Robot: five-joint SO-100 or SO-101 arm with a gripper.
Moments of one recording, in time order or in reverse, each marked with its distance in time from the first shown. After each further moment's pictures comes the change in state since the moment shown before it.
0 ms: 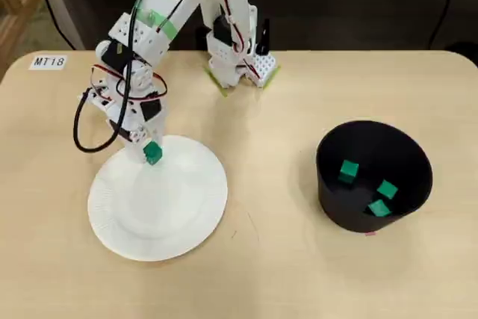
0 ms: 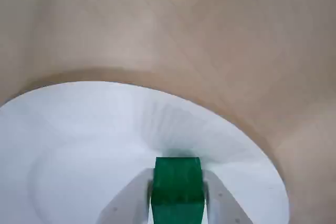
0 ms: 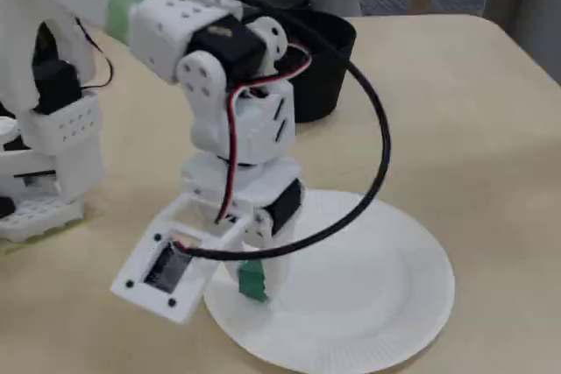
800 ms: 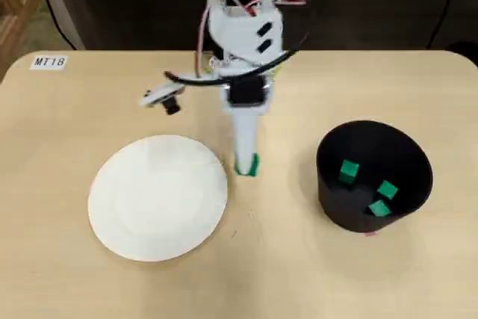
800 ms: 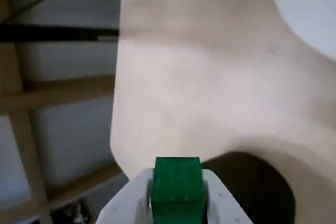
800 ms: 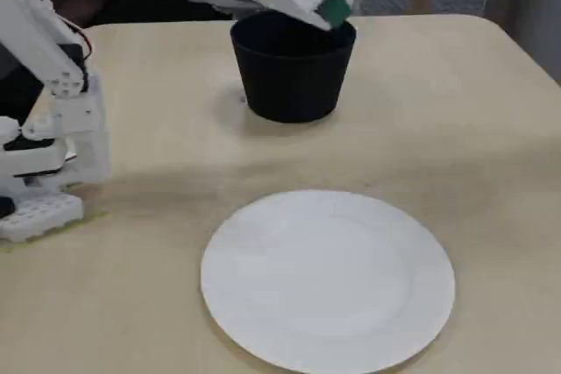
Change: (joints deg) arm -52.0 37.2 5.4 -8.0 -3.0
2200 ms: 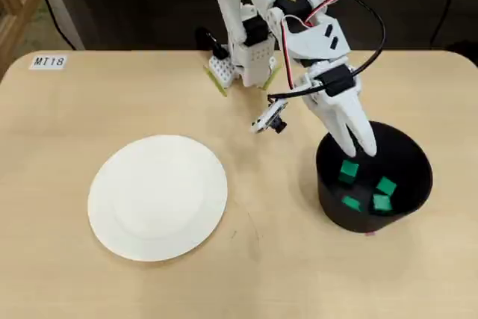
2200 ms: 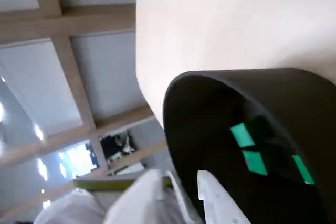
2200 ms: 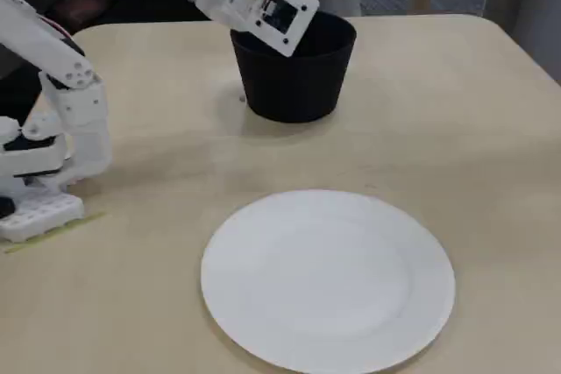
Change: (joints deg) arm -15.8 8.0 31.8 -37.3 12.3
